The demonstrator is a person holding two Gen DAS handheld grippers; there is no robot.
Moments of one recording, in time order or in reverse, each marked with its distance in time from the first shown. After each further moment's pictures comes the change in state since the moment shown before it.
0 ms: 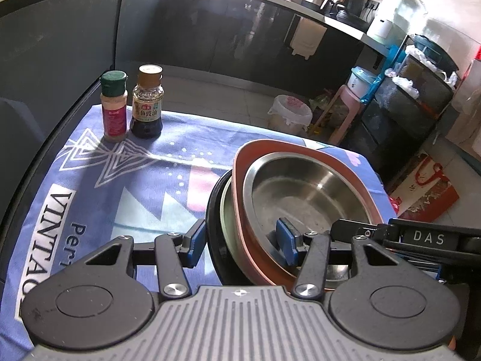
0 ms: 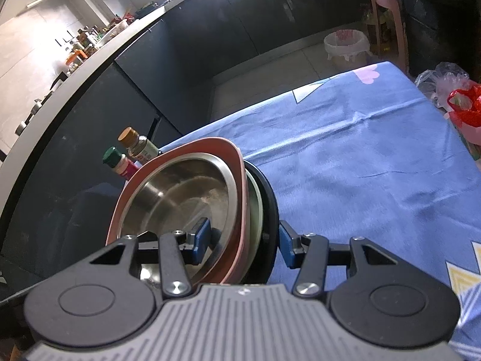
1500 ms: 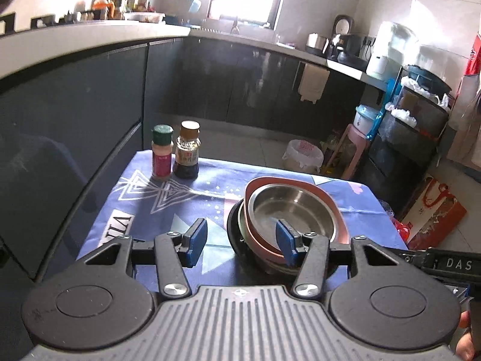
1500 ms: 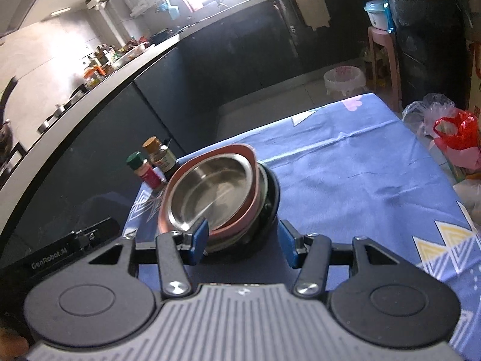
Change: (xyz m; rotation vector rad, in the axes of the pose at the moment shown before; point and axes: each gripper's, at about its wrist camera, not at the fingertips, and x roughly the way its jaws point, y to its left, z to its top) left arm -0.101 0.005 -0.032 0.051 -0.226 0.081; right arm -0.078 0.024 -0.051 -0.072 -0.152 -0.004
